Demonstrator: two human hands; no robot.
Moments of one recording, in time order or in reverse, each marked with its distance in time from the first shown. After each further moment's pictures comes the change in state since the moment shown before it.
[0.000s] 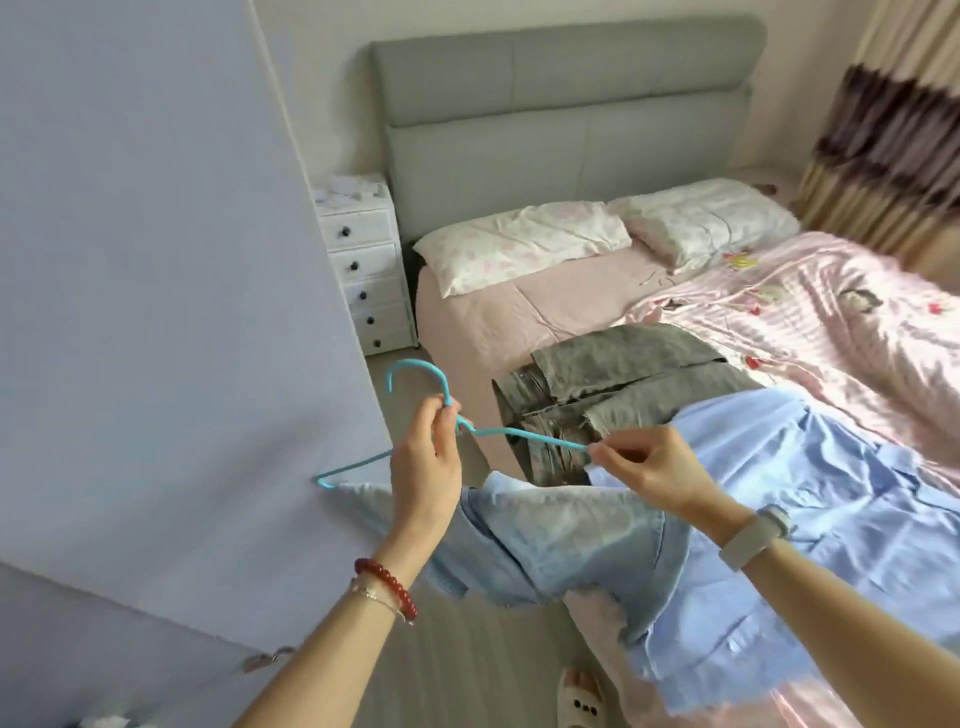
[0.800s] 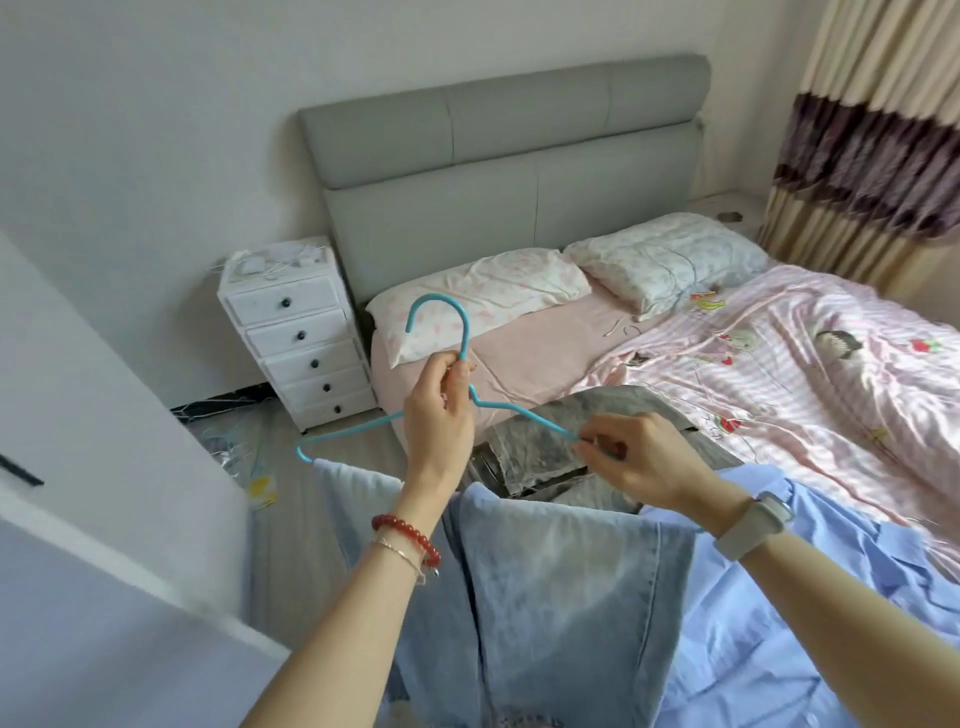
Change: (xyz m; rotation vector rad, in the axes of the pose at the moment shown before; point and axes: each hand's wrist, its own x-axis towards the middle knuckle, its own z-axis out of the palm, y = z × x) left_hand 0.160 0.089 0.190 -0.154 -0.051 0.123; right_hand 0.150 0.086 -0.133 -0.269 0.087 -0.229
